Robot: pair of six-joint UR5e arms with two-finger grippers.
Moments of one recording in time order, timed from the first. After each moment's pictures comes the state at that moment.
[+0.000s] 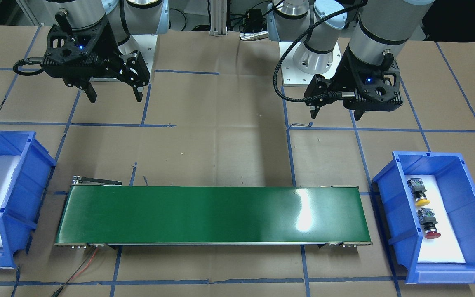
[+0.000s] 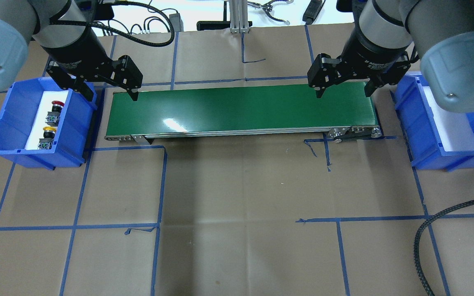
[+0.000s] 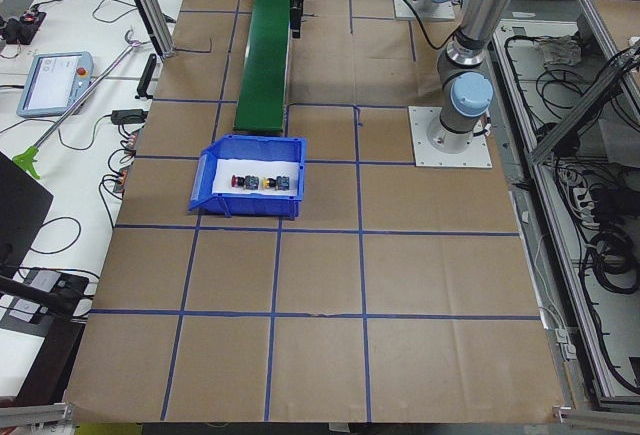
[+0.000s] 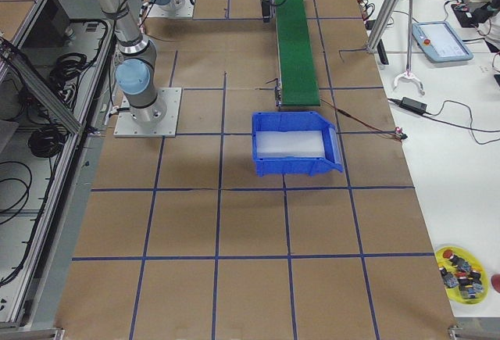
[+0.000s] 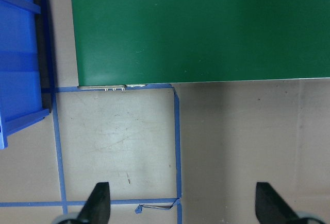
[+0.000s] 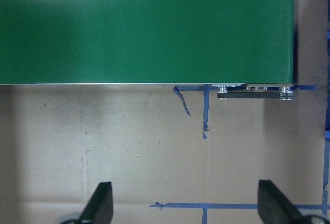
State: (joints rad) left arm -1.56 -1.60 -1.55 -1.56 1.58 0.05; right arm 1.64 -1.63 1.63 -1.69 -1.53 0.07
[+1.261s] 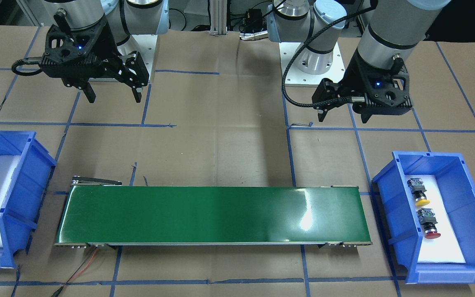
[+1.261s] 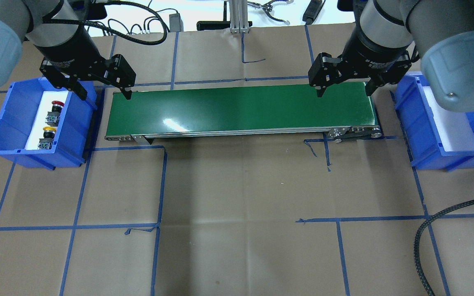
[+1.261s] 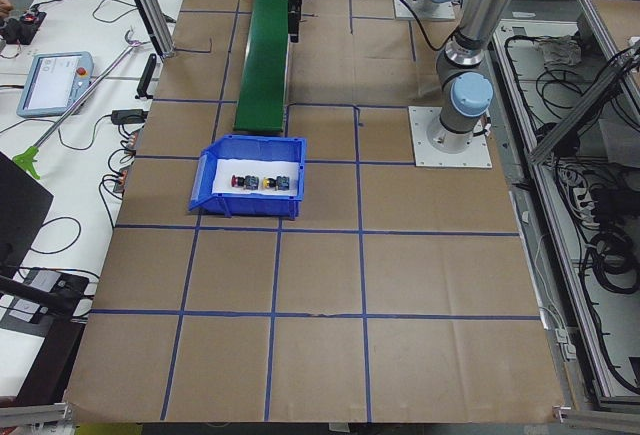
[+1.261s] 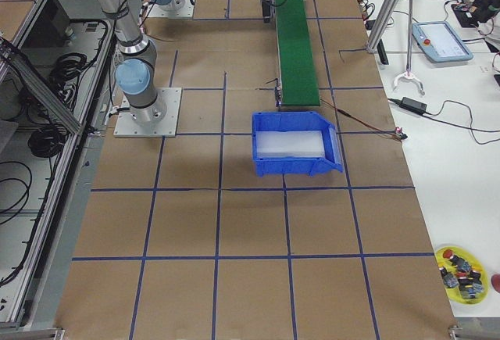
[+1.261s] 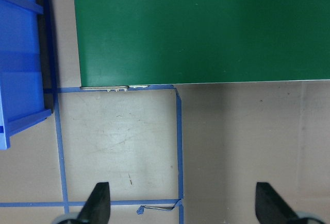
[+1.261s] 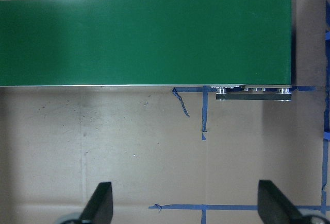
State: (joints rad) left arm -1.50 -1.61 -1.55 -1.55 1.58 0.08; right arm 1.64 -1.63 1.63 -1.69 -1.53 0.07
